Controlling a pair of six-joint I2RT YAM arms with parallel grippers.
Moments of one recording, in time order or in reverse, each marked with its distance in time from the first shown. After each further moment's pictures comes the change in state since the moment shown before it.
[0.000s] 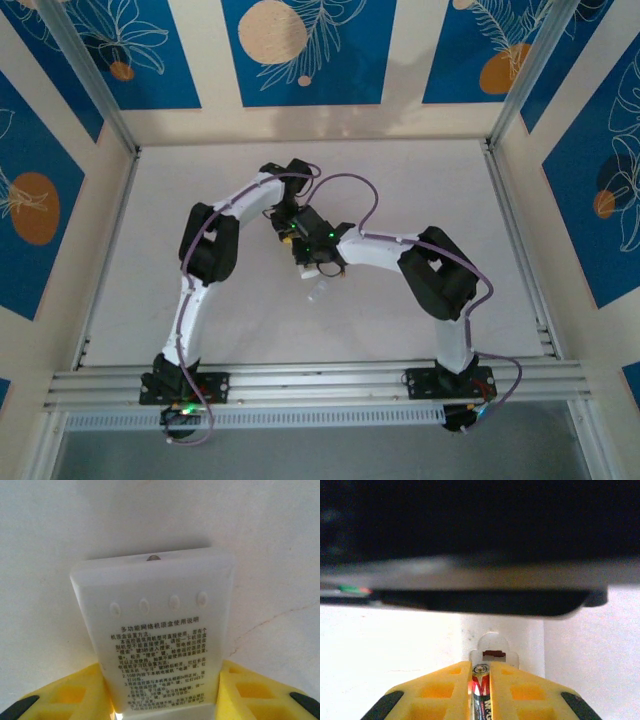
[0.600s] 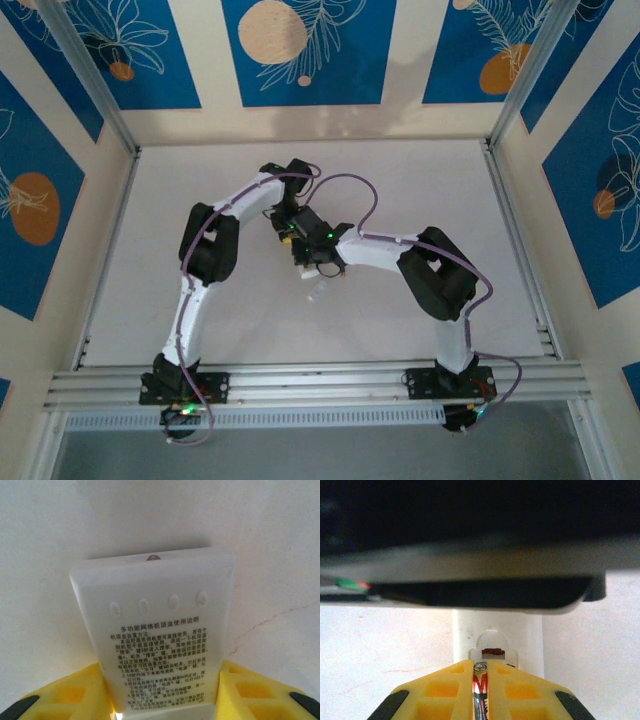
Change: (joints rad) left arm 0.000 0.000 0.000 0.000 0.000 0.000; right arm 0.009 0.003 0.003 -0.009 0.021 0.015
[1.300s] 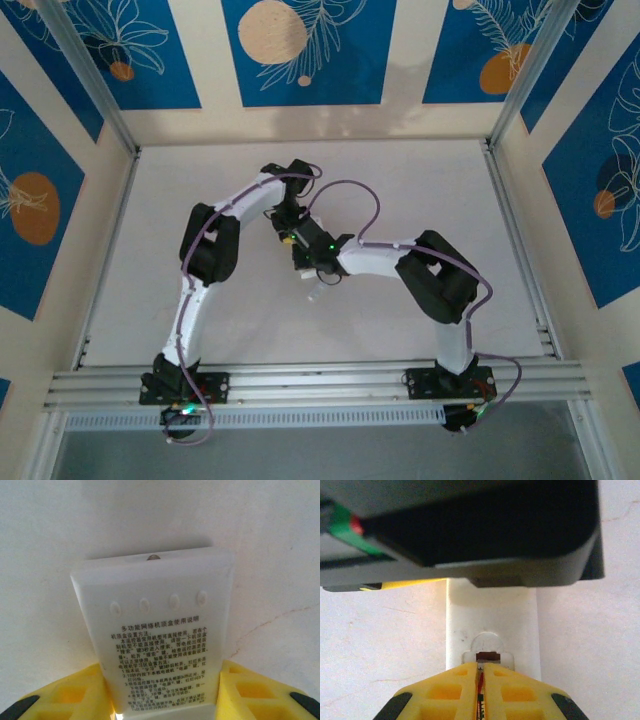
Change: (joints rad) left arm -0.001 0.000 0.000 0.000 -0.017 -0.001; right arm 0.027 -0.016 -0.105 0.149 0.074 -0.009
